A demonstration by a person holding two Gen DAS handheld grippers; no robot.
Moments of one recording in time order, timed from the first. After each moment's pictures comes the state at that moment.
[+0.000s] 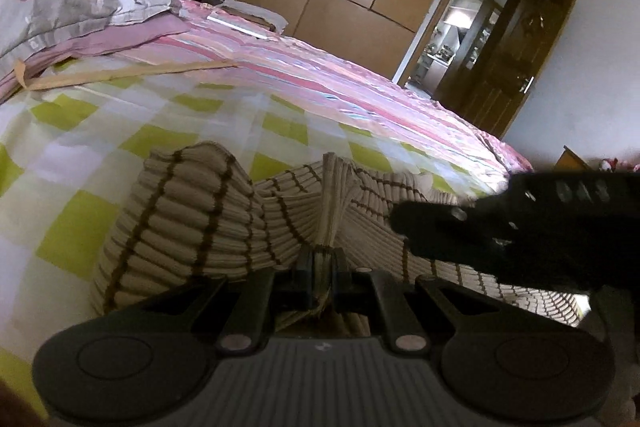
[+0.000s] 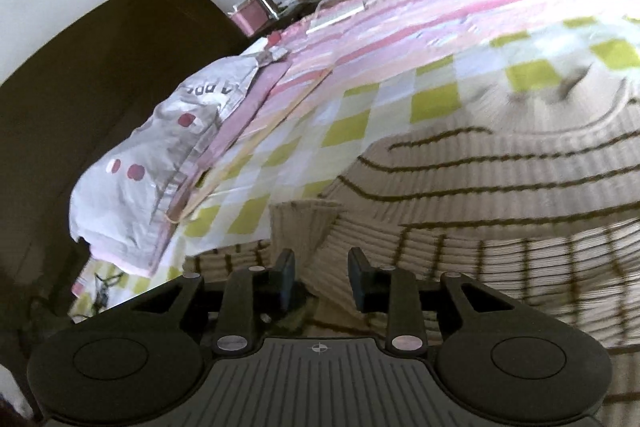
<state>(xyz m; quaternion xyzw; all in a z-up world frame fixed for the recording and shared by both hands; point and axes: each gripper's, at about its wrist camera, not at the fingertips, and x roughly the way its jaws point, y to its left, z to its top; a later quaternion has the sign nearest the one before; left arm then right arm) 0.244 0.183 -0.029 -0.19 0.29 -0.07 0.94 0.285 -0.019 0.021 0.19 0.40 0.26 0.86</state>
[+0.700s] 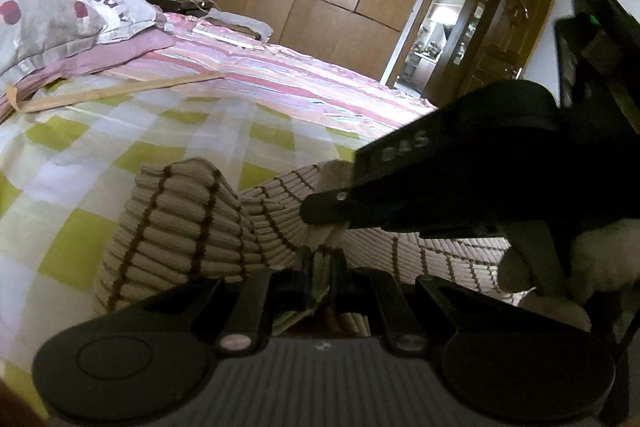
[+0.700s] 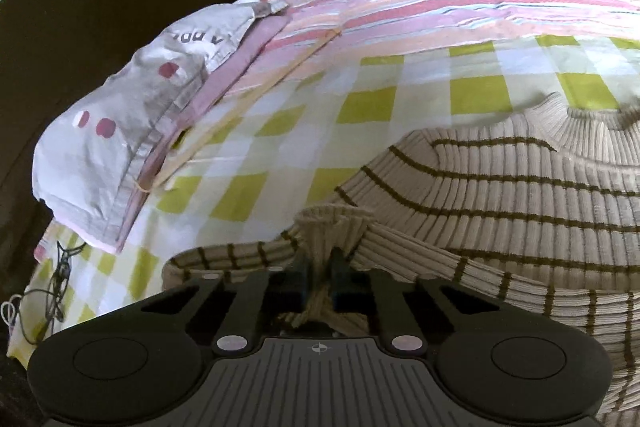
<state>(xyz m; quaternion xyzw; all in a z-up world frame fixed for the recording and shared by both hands) 0.239 0.181 -0.024 -0.18 0.28 -0.08 0.94 0.314 0.037 0.023 0.10 0.45 0.24 0.85</state>
